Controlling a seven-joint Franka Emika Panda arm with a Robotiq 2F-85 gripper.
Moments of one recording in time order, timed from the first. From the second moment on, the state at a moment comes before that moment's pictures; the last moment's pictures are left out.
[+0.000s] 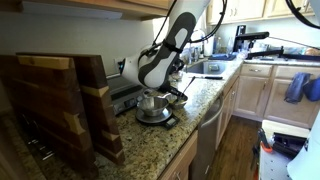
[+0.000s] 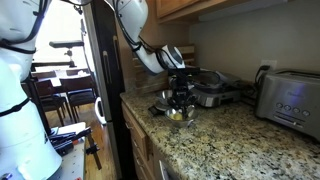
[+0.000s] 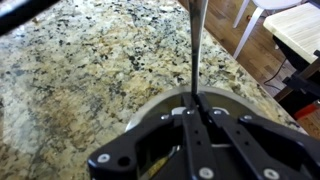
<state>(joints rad) 0.04 0.52 0.05 -1.89 -0.82 1.72 -0.59</state>
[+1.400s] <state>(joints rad) -0.07 0.48 0.05 -1.84 -0.46 1.80 -0.64</state>
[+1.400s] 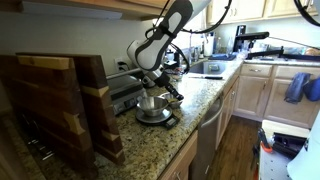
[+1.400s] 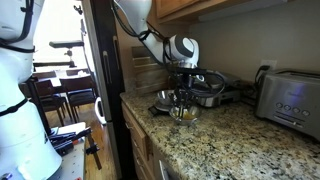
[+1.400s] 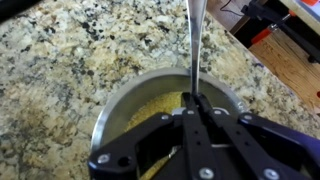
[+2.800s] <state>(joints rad) -0.13 0.32 0.02 -1.94 -0.30 1.94 -0.66</state>
